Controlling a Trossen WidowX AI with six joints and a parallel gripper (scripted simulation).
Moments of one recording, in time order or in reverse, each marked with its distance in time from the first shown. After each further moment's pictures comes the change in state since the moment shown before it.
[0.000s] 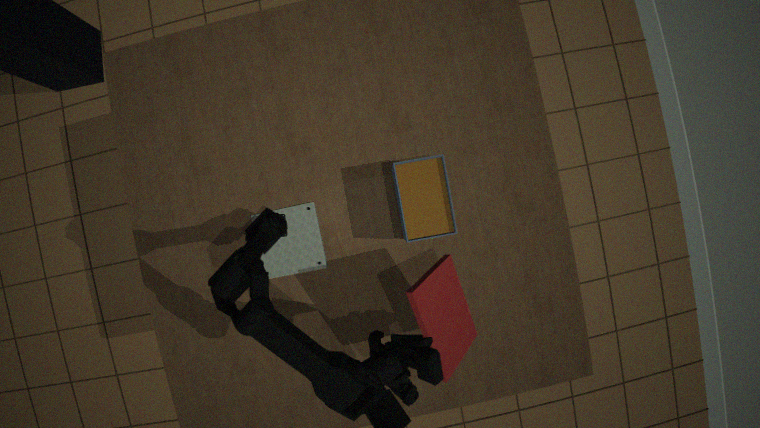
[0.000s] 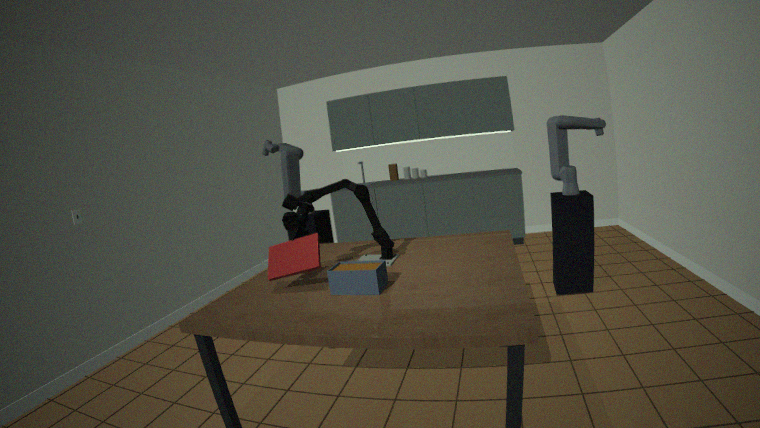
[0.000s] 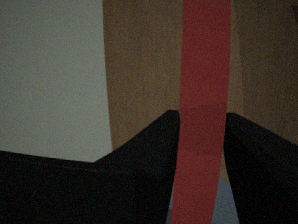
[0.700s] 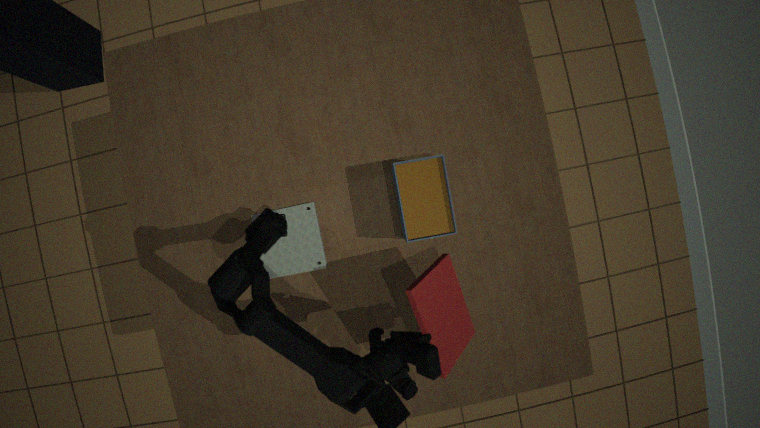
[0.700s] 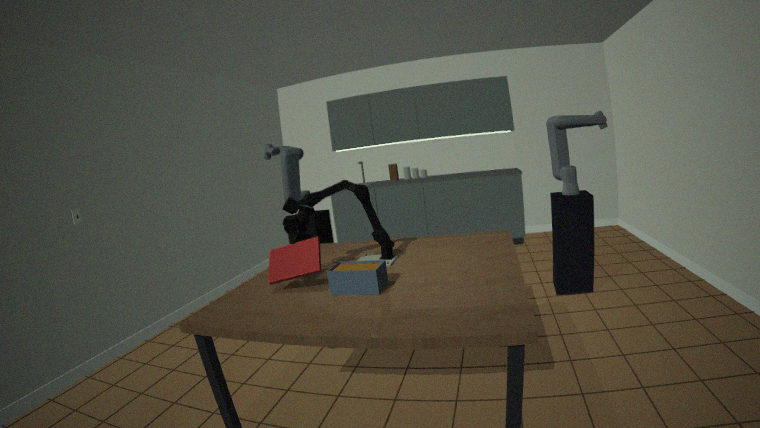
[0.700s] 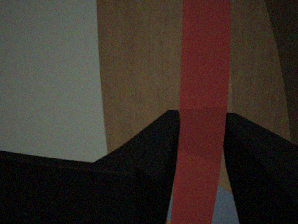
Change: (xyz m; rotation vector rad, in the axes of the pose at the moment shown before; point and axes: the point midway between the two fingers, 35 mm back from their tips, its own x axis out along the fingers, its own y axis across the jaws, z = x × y) arm 0.011 -0.012 0.000 -0.001 -0.001 0.001
